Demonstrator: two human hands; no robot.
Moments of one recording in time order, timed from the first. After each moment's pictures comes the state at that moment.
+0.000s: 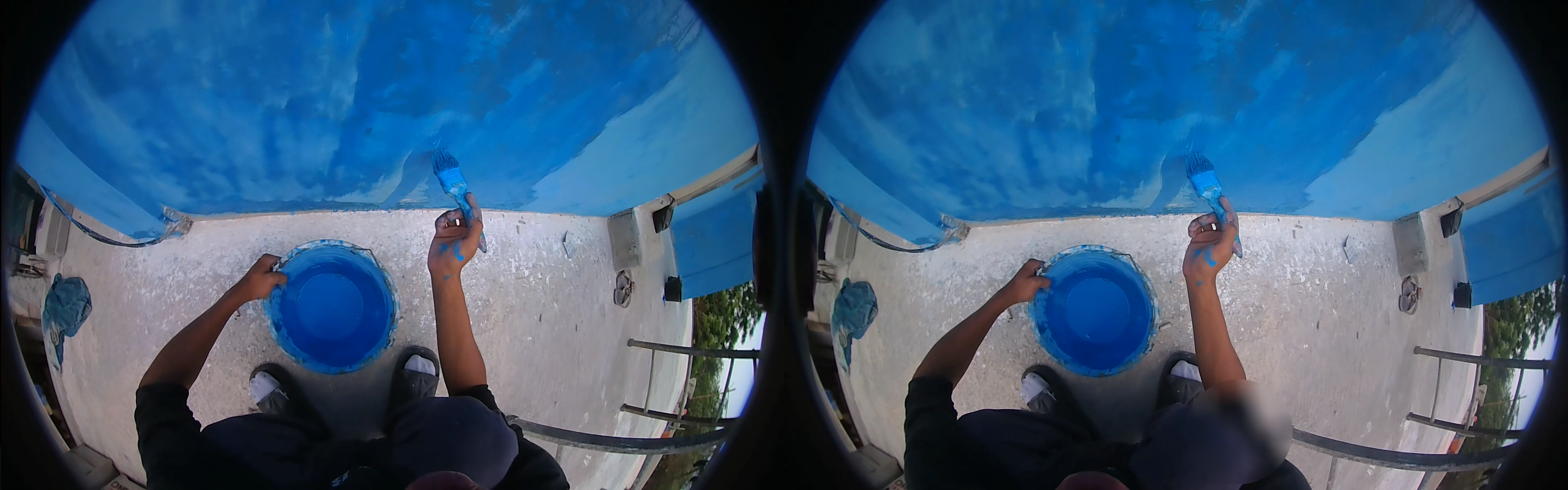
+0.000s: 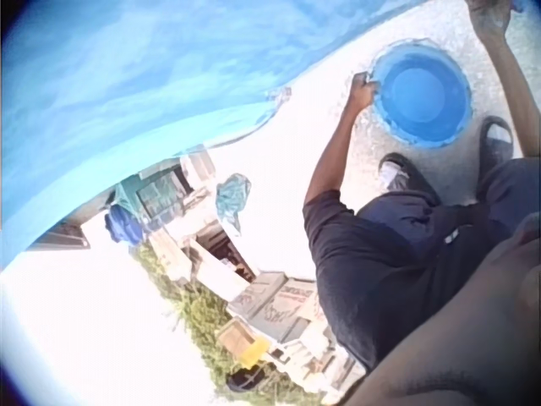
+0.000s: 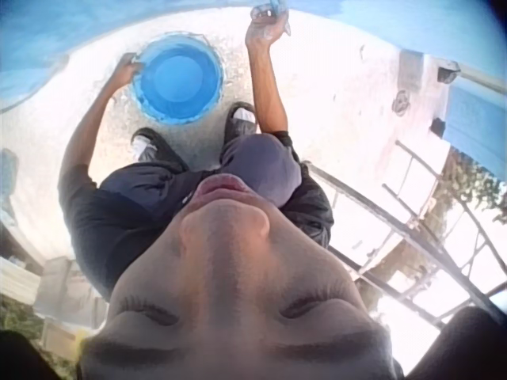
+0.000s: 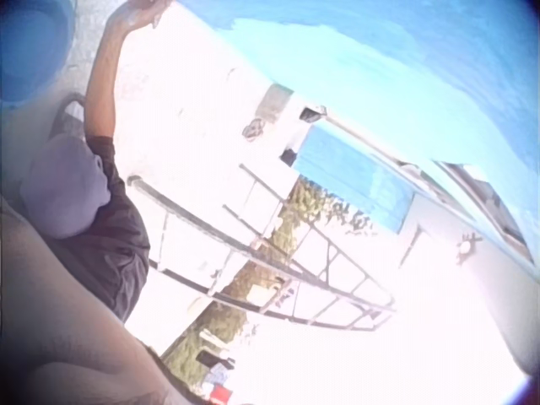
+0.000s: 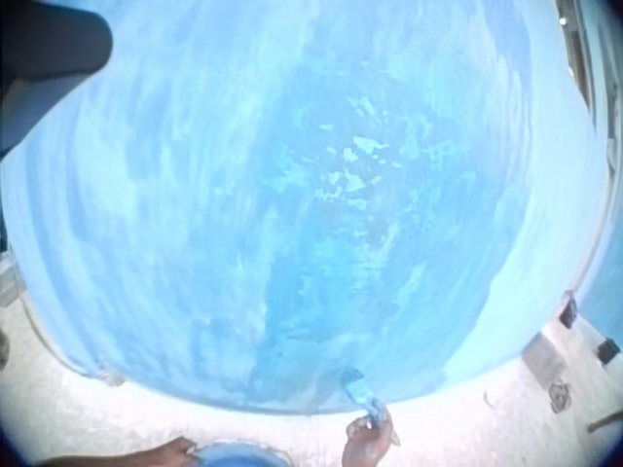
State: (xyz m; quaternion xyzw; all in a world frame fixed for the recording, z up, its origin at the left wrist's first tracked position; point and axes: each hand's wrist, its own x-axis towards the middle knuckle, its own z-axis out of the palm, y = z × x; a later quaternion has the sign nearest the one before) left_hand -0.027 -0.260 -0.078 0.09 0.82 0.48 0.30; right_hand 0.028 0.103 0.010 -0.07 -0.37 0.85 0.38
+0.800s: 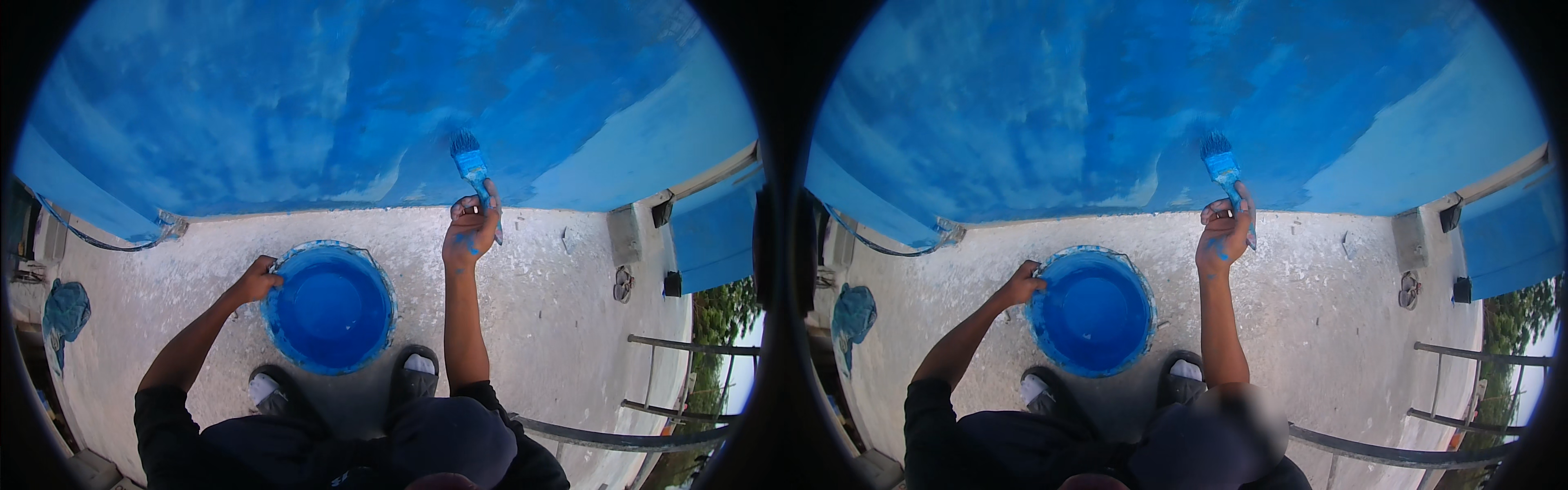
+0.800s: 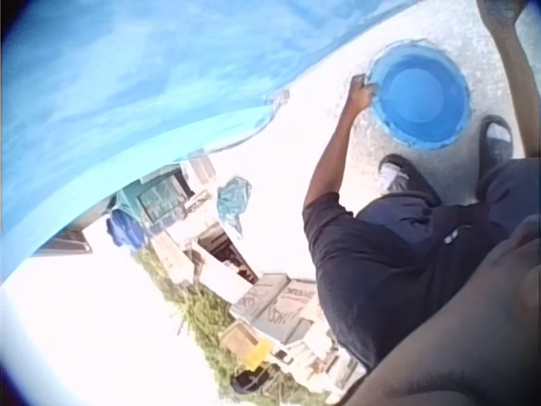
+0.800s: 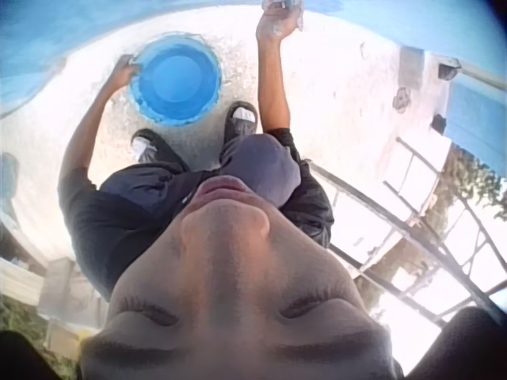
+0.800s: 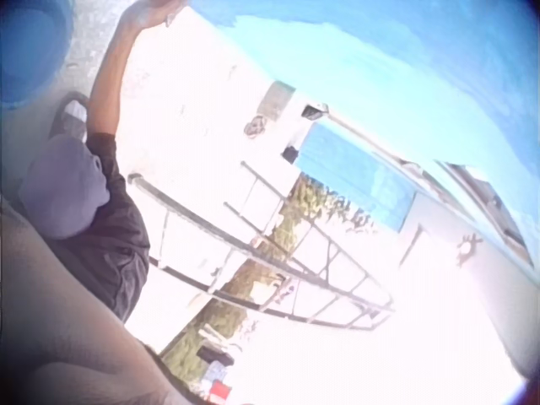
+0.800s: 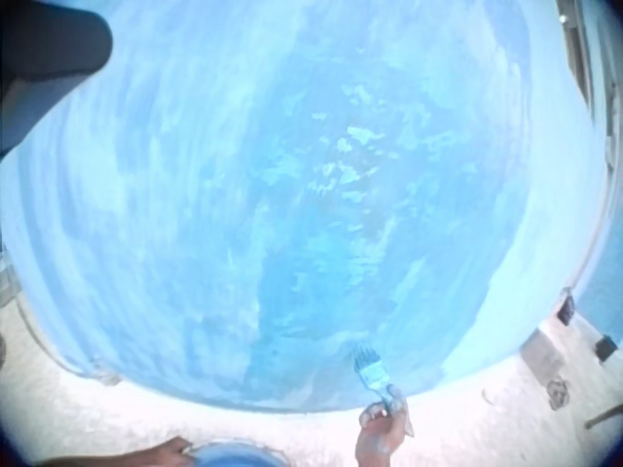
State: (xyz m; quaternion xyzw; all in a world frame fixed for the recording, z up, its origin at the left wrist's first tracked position) left_hand -0.030 -0.266 -0.085 0.14 0.83 0.44 0.30; right_hand 0.024 0.126 0.037 0.00 -0.44 0.80 0.41
